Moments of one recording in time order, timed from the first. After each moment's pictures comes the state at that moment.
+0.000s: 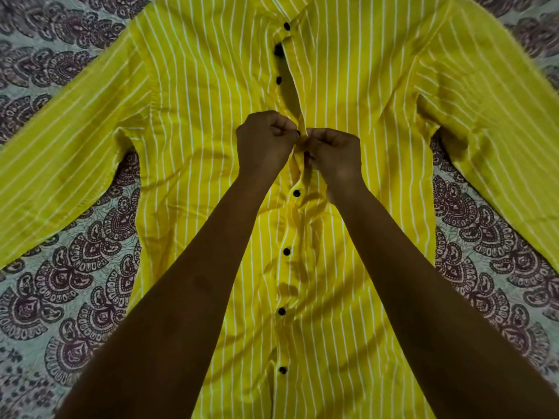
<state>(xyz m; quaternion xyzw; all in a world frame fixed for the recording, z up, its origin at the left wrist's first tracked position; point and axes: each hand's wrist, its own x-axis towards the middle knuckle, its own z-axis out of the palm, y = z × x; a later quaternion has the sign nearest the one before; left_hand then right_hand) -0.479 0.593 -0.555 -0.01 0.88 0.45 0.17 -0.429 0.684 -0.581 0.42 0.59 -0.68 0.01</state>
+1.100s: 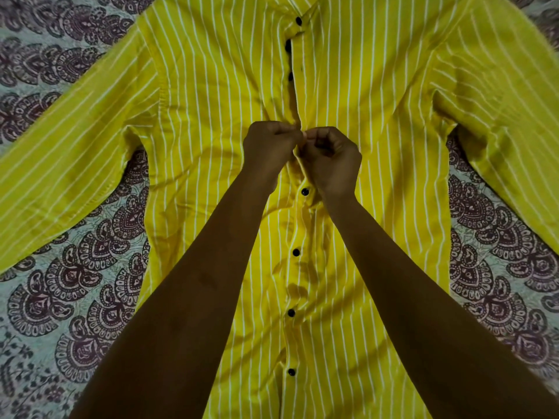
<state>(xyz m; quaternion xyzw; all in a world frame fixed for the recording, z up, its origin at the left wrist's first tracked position) -0.482 0.588 -0.562 -0.16 0.79 0.52 0.28 -0.423 0.663 -0.597 0.35 0.70 -0.62 -0.10</state>
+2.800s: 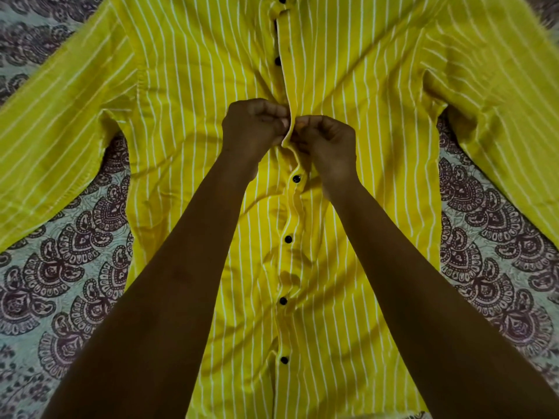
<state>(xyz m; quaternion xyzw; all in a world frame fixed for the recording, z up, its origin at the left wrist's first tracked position) -0.480 0.575 -0.558 -0.09 0.78 0.56 0.27 -0.419 0.670 -0.585 0.38 0.61 -0.69 -0.03</state>
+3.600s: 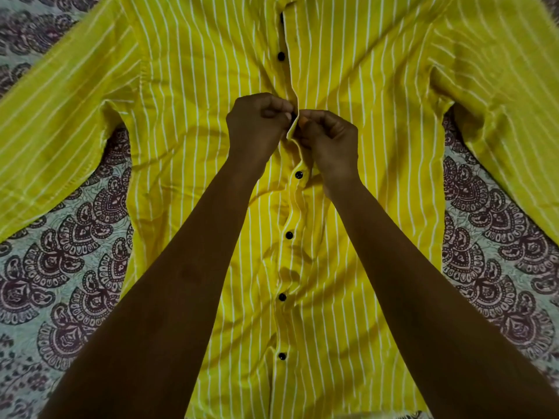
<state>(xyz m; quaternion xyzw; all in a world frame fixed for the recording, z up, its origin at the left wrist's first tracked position) -0.471 0.581 -0.559 -0.05 0.82 0.52 0.21 -0.415 0.670 -0.594 0.35 0.63 -0.69 -0.06</state>
